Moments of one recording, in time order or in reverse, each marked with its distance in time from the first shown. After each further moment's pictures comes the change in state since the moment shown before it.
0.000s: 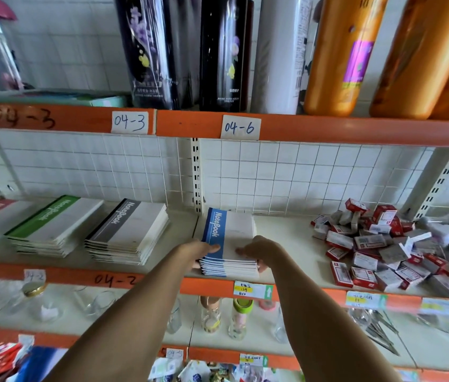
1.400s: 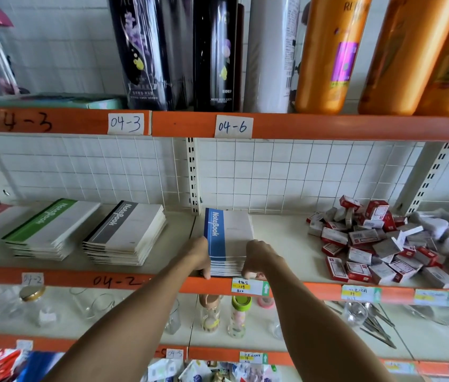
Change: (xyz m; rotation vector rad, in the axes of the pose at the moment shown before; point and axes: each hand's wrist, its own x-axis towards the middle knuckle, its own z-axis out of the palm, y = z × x) left_hand -0.020 0.003 0.008 0.971 0.125 0.304; right_hand -0.028 0.018 0.012 -0.564 0.219 -0.212
